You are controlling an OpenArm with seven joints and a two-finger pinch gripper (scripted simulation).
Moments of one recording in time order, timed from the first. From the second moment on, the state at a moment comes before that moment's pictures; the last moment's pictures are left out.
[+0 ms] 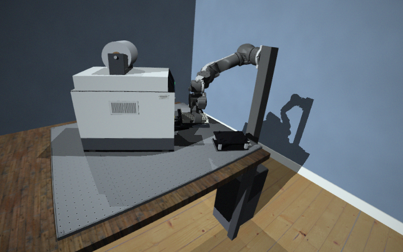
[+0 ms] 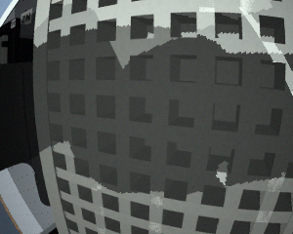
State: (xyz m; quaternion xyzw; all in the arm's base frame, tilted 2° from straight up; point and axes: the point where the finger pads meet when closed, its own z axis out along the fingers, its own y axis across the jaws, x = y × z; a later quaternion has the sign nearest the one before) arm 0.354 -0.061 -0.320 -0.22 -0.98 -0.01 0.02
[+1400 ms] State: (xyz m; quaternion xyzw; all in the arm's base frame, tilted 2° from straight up) arm 0.357 -0.061 -0.317 -0.22 -0.97 -0.01 0.01
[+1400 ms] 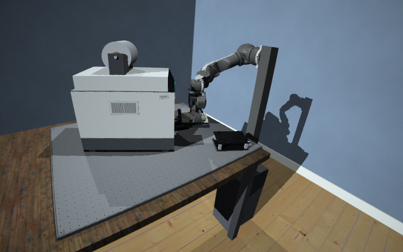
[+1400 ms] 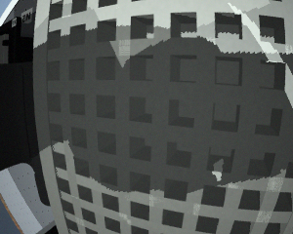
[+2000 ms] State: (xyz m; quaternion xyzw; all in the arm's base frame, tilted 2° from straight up) arm 0.354 -0.060 -0.320 -0.22 -0.97 -0.01 0.02
